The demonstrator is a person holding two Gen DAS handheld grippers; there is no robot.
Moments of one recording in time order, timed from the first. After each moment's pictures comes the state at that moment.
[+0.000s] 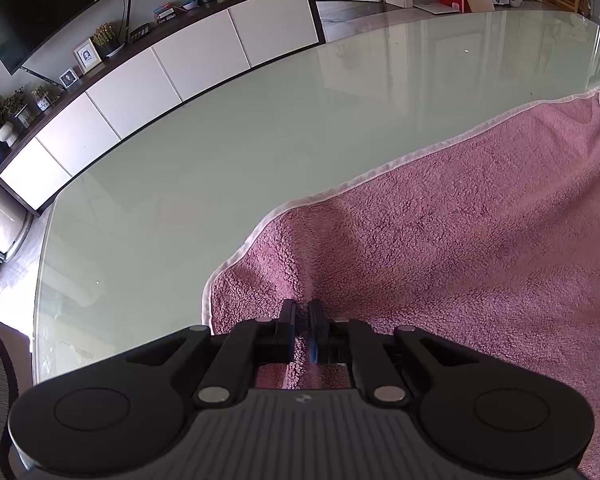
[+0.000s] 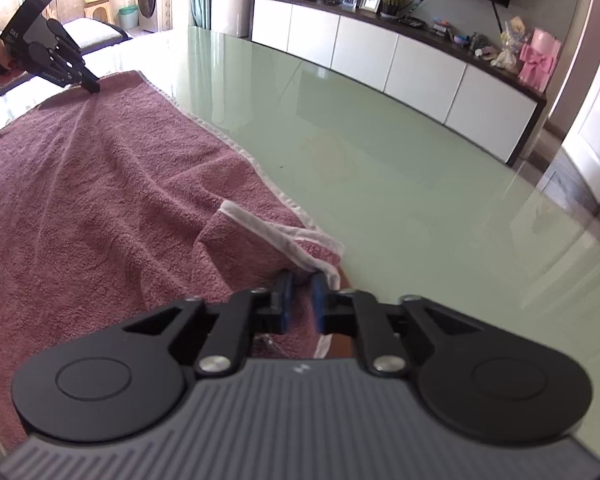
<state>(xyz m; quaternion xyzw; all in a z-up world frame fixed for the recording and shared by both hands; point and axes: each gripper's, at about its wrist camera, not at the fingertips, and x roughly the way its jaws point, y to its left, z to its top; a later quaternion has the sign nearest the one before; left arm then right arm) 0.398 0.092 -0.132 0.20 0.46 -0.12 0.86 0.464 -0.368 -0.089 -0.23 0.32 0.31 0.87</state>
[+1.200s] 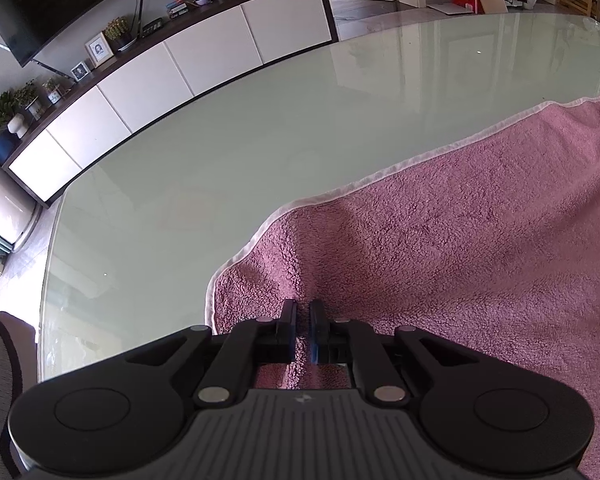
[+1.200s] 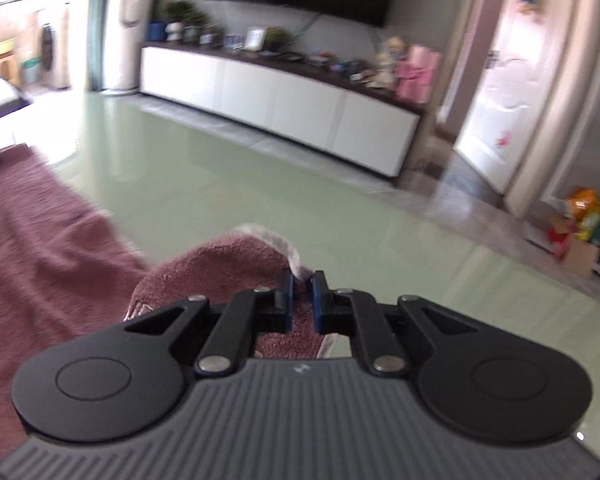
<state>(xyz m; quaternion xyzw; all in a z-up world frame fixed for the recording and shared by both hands) 0.399 0.093 -0.134 0.20 0.46 -0.09 0.86 0.489 -0.460 -0.042 -0.16 0.27 0.12 0.94</state>
